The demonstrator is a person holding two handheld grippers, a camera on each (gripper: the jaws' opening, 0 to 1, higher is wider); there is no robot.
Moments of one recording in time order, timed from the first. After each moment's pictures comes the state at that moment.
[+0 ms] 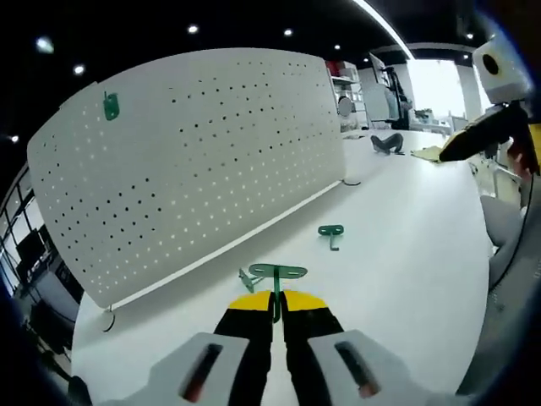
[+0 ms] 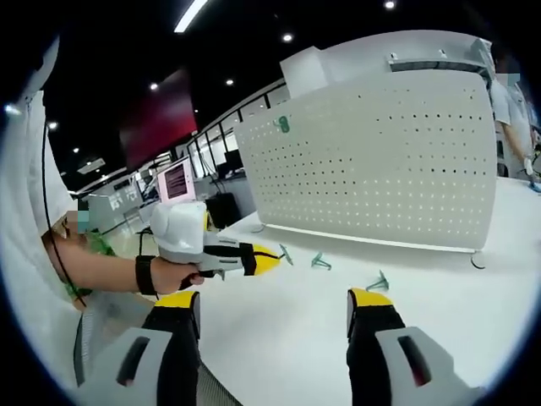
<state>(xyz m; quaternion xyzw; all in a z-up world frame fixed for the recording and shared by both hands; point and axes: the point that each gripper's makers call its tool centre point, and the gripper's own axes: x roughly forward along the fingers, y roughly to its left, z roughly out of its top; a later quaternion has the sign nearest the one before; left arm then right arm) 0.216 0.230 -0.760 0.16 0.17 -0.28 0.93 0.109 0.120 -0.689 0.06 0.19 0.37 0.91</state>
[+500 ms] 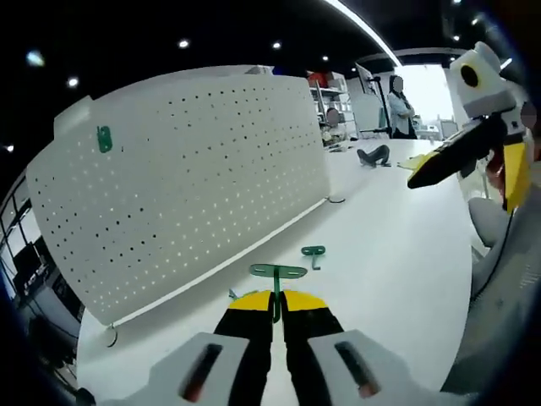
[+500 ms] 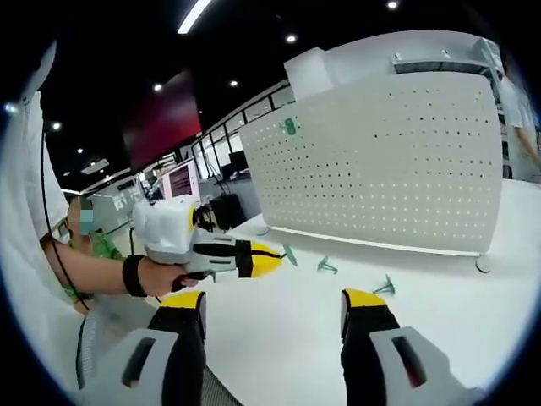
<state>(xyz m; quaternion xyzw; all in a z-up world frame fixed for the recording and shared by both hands) 0.193 0.212 -0.729 0.17 0.14 -0.31 0.92 0.110 0.128 -0.682 0.06 0.18 0.37 0.91</state>
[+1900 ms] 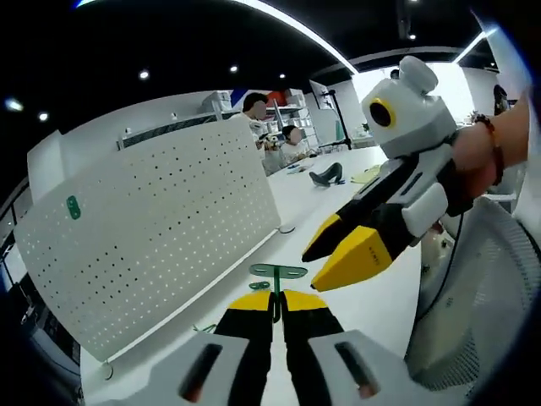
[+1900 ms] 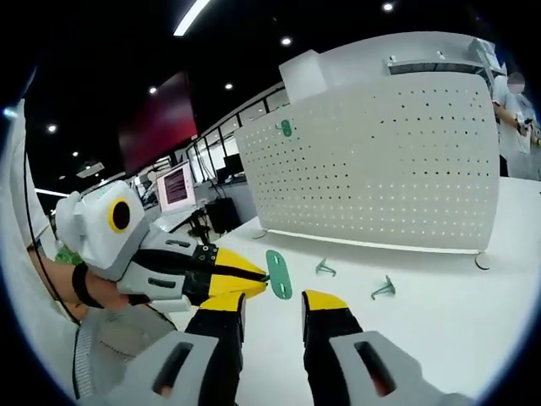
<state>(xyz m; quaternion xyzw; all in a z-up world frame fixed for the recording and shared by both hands) 0.123 0.153 -0.688 0.20 0.09 -0.40 0.89 0.114 0.133 -0.685 0.06 0.18 0.36 0.91</state>
